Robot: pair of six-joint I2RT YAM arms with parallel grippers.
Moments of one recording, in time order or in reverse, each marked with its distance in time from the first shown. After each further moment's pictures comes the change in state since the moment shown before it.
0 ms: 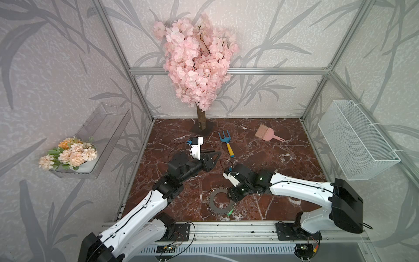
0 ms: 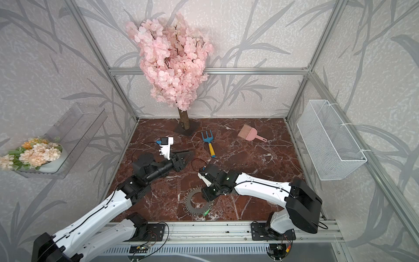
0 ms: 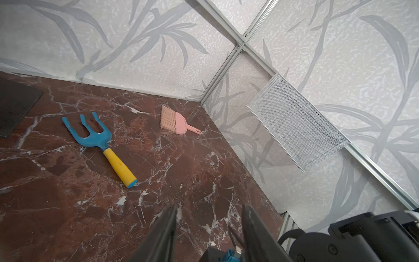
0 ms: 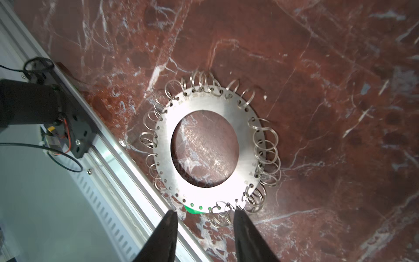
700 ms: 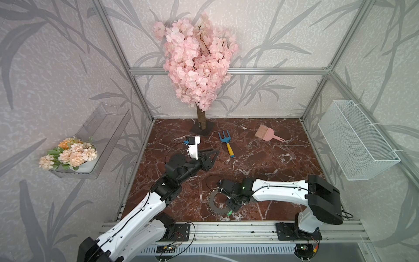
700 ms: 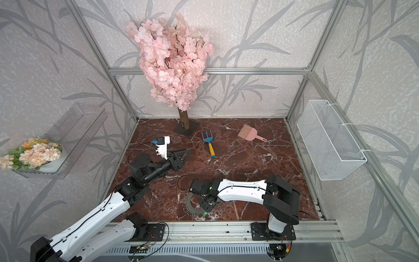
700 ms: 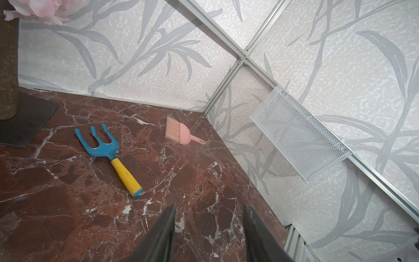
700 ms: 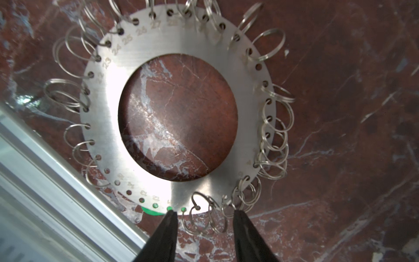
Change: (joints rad) left arm 0.000 -0.025 0.001 0.000 -0.039 0.001; right arm 0.172 0.207 0.107 -0.164 0.250 -0.086
